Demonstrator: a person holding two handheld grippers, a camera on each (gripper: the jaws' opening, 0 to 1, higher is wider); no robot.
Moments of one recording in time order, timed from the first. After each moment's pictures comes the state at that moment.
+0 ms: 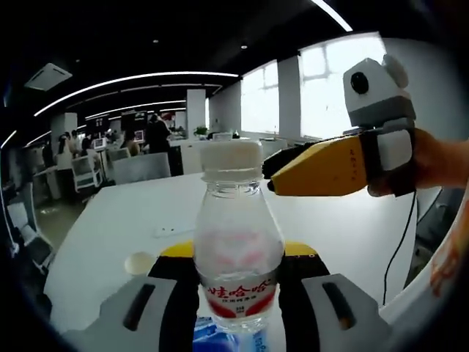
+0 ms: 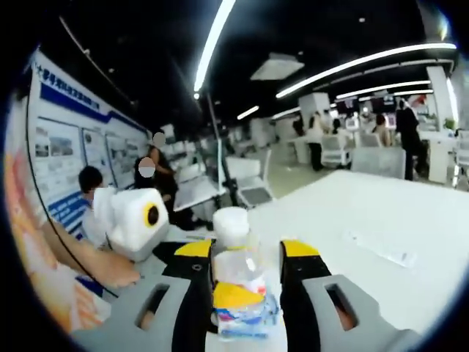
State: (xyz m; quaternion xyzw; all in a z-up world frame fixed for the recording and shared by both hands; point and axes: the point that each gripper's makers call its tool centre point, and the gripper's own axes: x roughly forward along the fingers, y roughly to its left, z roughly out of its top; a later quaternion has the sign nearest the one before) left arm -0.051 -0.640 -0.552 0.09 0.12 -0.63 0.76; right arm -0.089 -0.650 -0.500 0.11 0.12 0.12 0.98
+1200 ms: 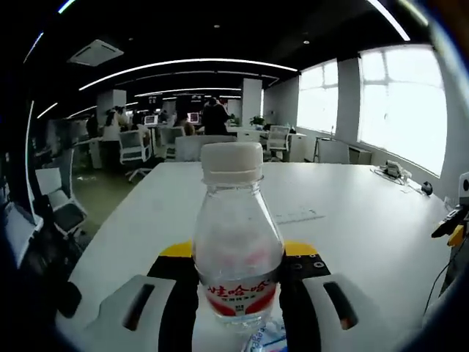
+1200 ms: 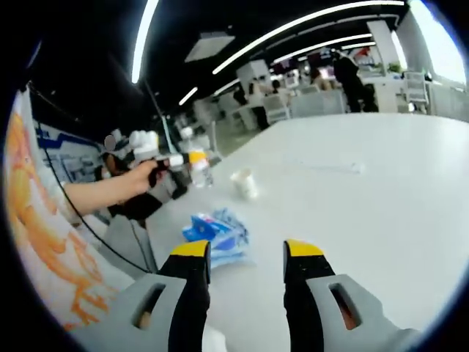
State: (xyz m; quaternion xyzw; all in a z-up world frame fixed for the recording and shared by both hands) left arm 0.142 -0.607 -0.580 0.07 0.17 -0.51 0.84; right arm -0.209 -0.687 -0.596 0.21 0.21 -0.02 0.95
